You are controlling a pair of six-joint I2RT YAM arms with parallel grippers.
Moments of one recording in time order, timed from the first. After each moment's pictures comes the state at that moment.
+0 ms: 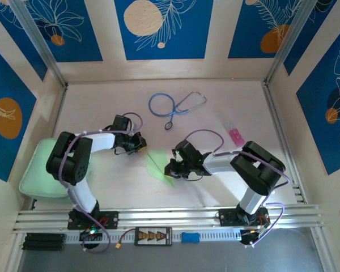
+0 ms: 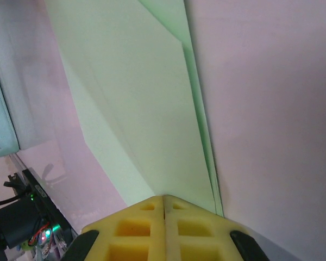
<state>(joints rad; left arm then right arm) -0.31 1.75 0.88 -0.18 0.53 -0.73 0.82 1.68 0.64 0.12 -0.46 1.01</state>
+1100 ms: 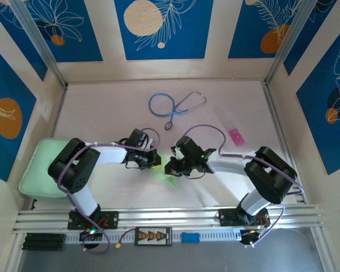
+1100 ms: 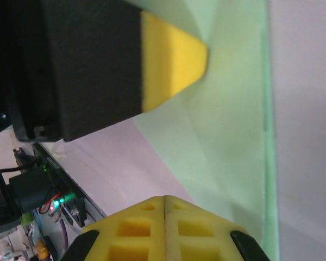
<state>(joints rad) -0.58 1.71 0.75 -0.08 0.57 -0.77 0.83 1.56 0.70 -0.07 -0.49 0.93</state>
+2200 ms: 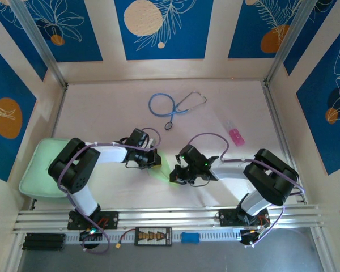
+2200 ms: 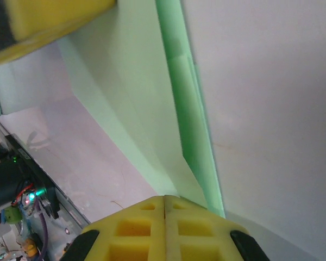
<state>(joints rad) -0.58 1.72 0.76 -0.10 0.56 -0.75 0.84 1.54 0.56 0.02 -0.48 0.97</state>
